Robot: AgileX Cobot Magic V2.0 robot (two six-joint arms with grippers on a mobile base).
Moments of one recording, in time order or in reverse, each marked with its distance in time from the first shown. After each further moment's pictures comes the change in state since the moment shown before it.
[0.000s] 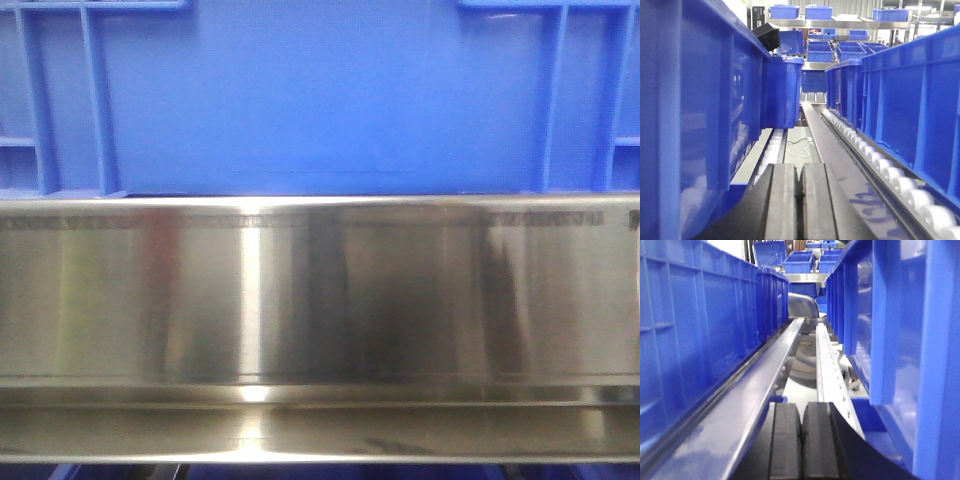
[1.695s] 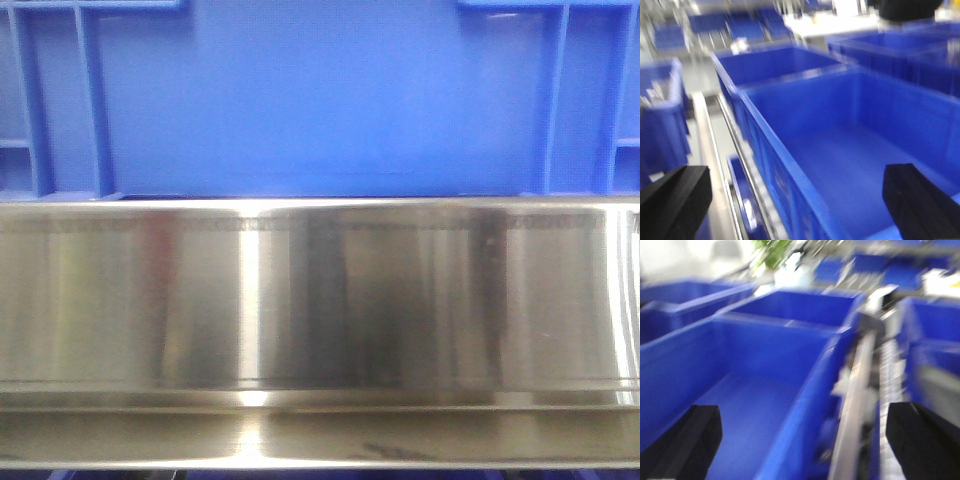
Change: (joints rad) left arm -0.340 0.797 -1.197 0.037 0.778 0.010; right arm 0.135 0.734 -1.127 0.198 0.642 -0.186
